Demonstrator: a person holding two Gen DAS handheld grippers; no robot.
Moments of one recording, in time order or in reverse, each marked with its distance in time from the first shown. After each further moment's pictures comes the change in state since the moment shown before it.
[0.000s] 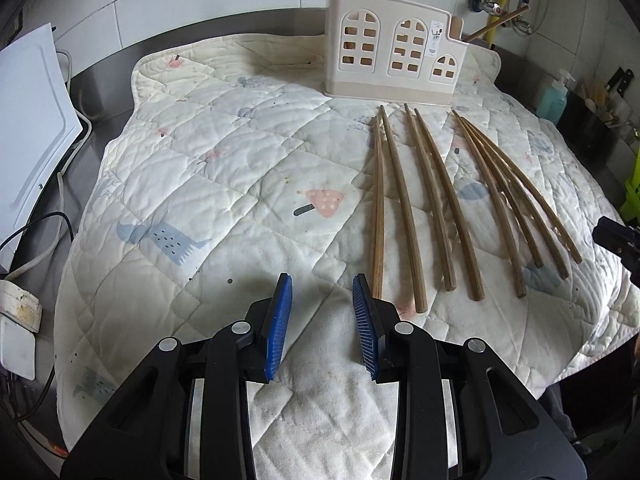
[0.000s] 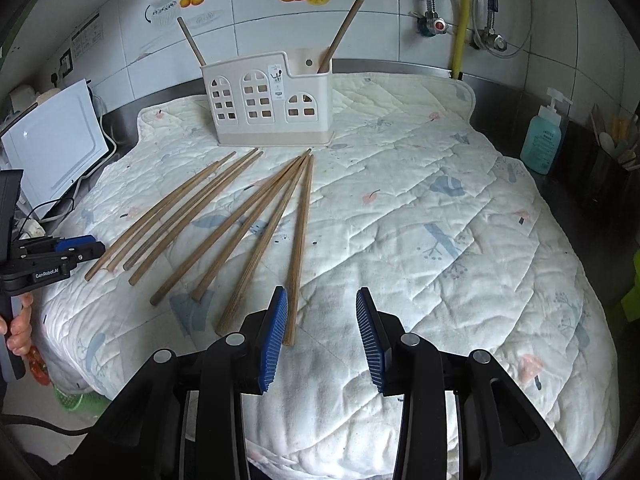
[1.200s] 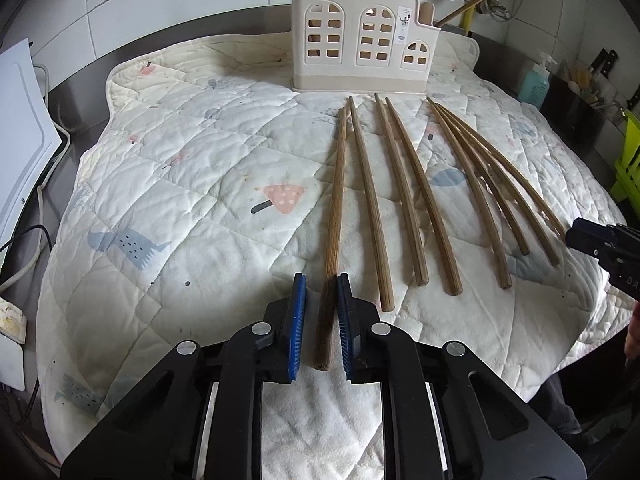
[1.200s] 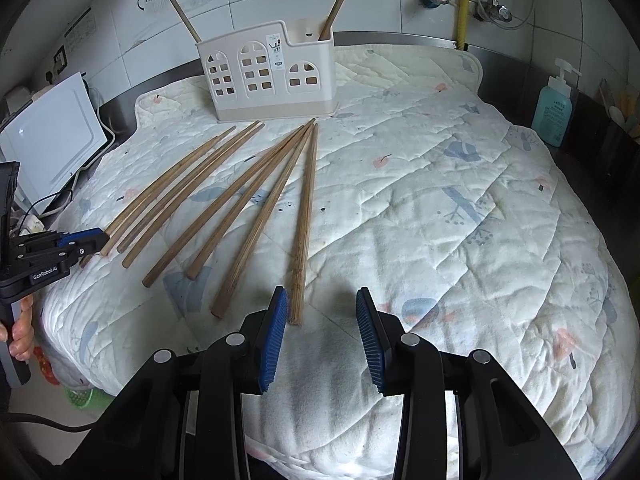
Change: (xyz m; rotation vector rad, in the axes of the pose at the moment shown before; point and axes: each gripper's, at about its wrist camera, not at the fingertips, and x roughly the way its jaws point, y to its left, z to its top) left arm 0.010 -0.020 -0.003 0.056 0.004 -0.035; right arm 0.021 0.004 -0.011 0.028 0.058 0.028
